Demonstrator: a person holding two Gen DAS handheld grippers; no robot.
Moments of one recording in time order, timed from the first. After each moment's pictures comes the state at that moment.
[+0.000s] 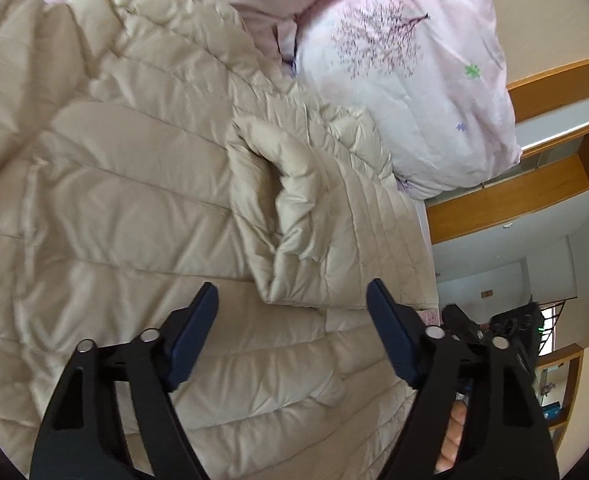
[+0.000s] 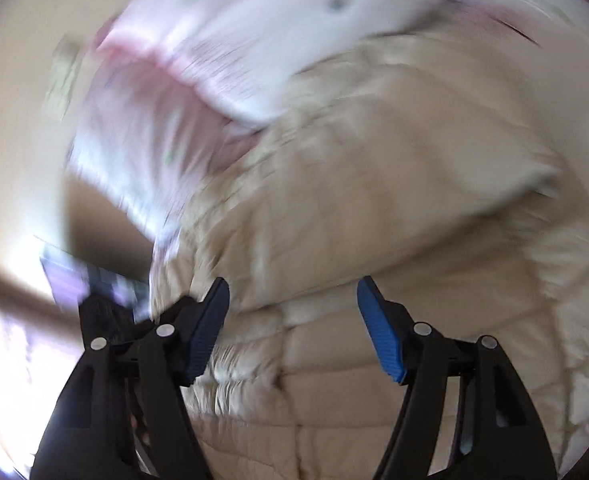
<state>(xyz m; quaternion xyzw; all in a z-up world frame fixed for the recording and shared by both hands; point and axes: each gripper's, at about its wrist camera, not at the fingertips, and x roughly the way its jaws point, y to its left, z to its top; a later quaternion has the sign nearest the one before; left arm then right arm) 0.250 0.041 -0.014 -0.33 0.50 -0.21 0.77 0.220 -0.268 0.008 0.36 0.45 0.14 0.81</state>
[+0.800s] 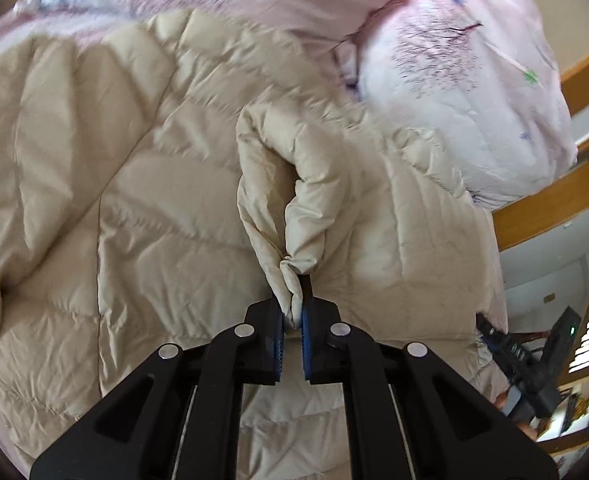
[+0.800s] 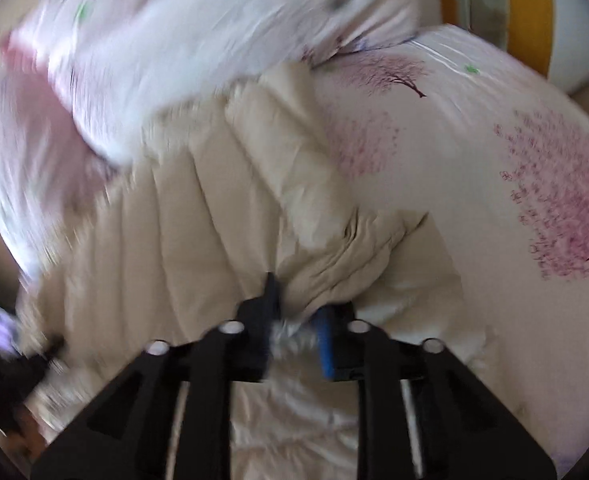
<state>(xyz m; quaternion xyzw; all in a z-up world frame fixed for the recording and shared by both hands) 0.271 0.072 -0.031 -0.26 0.51 -0.11 0.81 0.245 -0.296 -0.021 0.18 0.45 -0.06 0.87</state>
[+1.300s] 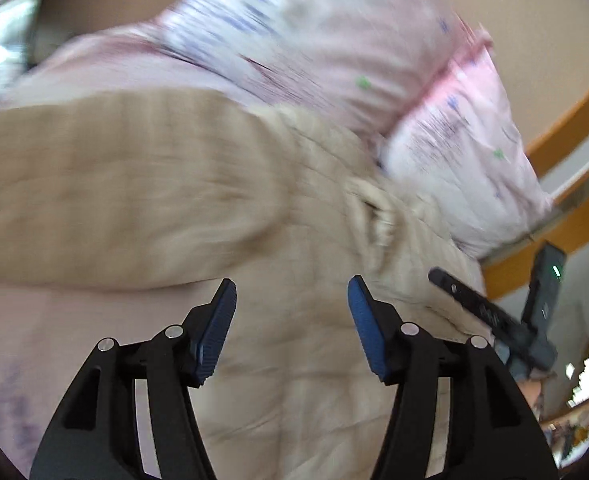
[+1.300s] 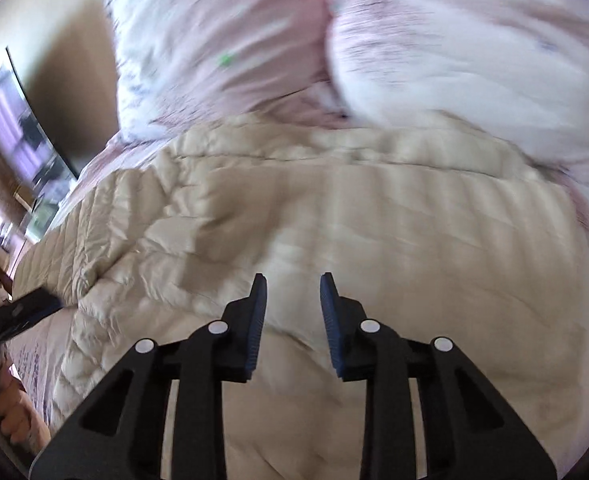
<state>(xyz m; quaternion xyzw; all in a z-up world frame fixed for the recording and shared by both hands) 0.145 0.188 0.023 -0.30 0.40 -0.04 0.87 0.270 -0.089 0.014 -0.02 0.44 0.17 0.88</state>
